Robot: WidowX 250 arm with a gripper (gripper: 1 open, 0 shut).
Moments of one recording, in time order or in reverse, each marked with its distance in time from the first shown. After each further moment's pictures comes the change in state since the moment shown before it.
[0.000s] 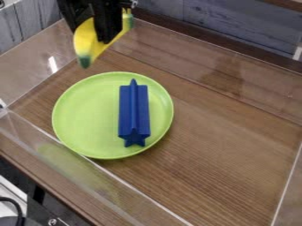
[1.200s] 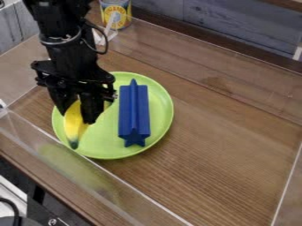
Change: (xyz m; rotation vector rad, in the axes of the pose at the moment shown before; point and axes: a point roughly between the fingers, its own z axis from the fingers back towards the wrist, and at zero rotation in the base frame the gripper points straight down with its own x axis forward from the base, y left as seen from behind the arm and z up) arm -0.034 0.011 -0.097 0.053 0.095 0.056
